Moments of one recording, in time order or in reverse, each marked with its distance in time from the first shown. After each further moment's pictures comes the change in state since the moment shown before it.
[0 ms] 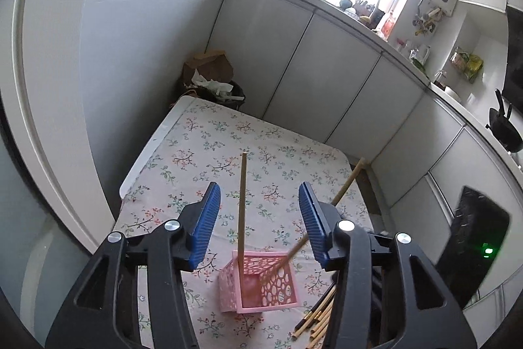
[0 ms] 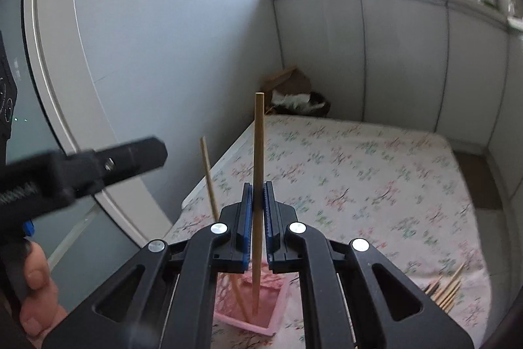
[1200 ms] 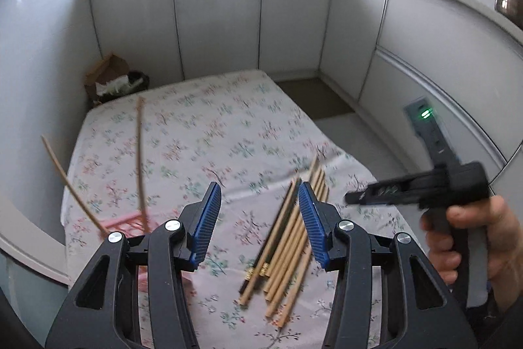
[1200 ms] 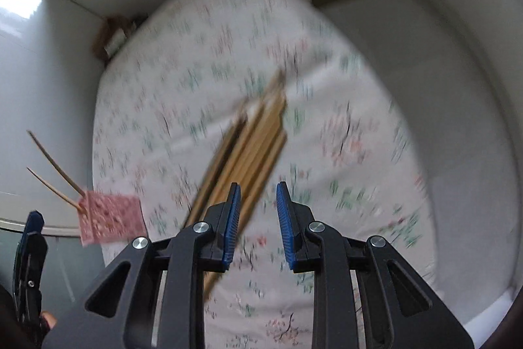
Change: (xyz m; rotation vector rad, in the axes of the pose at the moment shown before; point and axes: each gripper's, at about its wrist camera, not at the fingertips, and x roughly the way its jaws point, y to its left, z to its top) left arm 0.056 -0.163 -0.102 0.529 0.235 -0.091; right arm -0.060 -0.251 -0.134 0.766 0.536 -0.208
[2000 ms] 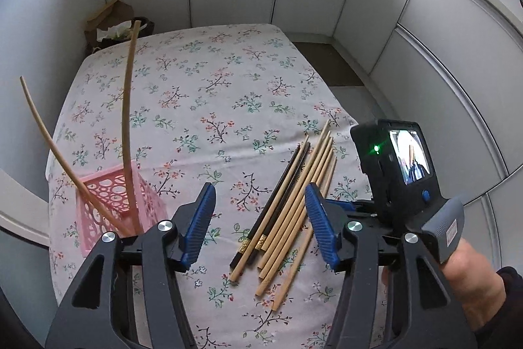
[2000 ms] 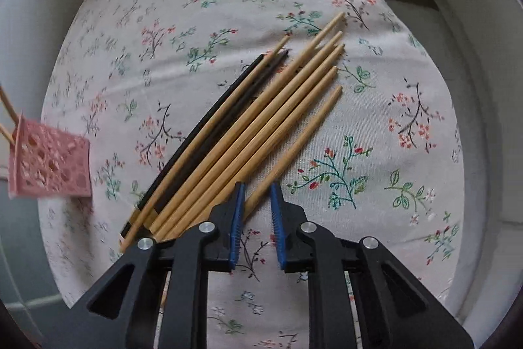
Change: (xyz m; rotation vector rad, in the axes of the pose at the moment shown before) left arm 0.030 0.014 -0.010 -0.121 0.170 0.000; right arm 0.059 0.061 -0.021 -0.307 0.043 -0.231
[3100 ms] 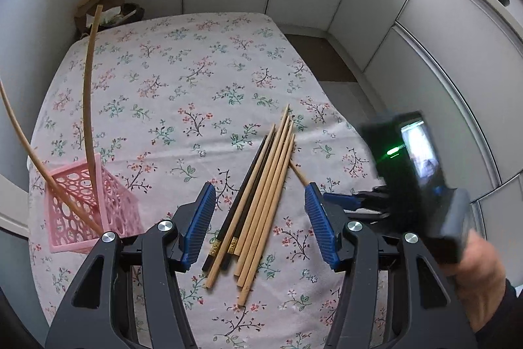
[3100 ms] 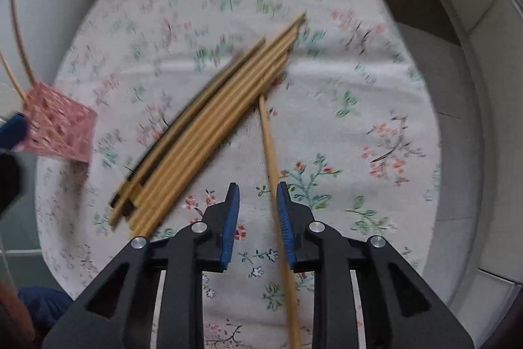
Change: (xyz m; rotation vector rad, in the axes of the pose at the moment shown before) left arm 0.022 -0.017 0.007 -0.041 0.052 -0.045; right arm 0.001 -0.017 0.006 -0.167 0.024 -0.014
